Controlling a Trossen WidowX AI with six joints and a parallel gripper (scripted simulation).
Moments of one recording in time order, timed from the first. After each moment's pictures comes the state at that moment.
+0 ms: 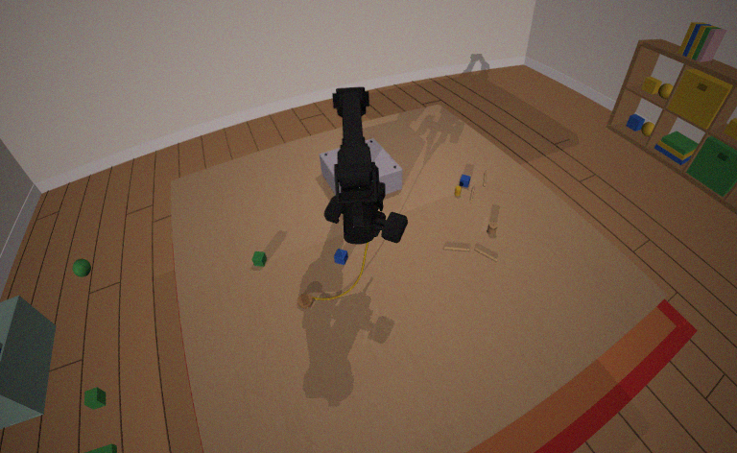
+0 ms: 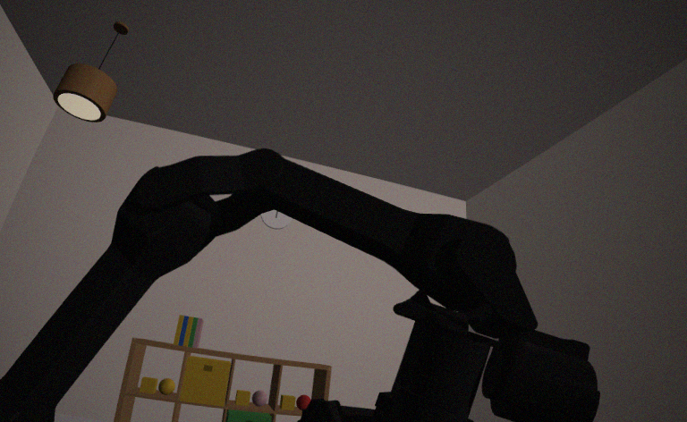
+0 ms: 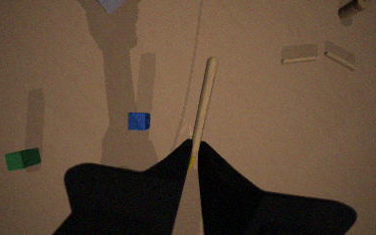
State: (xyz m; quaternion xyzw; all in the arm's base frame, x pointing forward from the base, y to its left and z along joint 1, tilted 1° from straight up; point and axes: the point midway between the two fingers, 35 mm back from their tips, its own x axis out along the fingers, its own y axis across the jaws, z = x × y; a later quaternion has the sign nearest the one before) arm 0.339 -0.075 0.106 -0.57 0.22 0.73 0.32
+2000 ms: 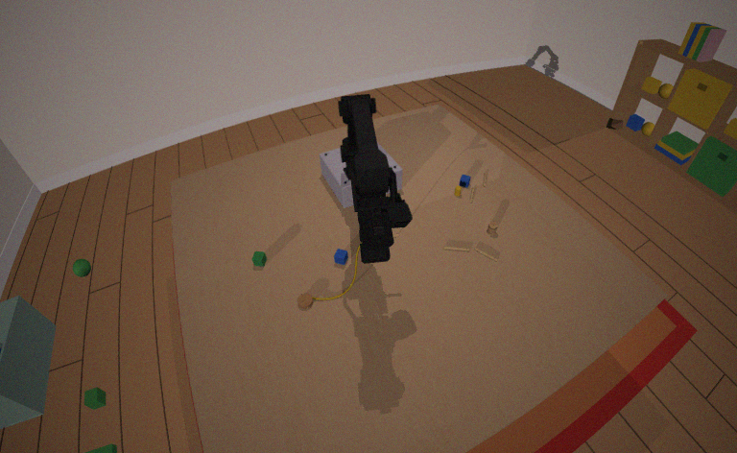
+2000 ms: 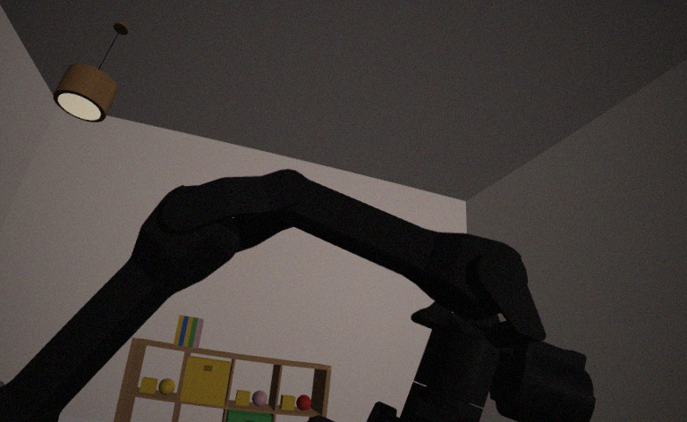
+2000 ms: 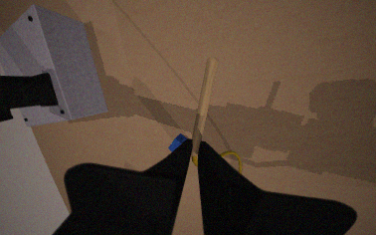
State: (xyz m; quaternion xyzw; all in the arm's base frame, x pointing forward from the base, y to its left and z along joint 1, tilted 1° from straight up) arm 0.352 -0.071 0.106 -0.35 0.60 0.50 0.51
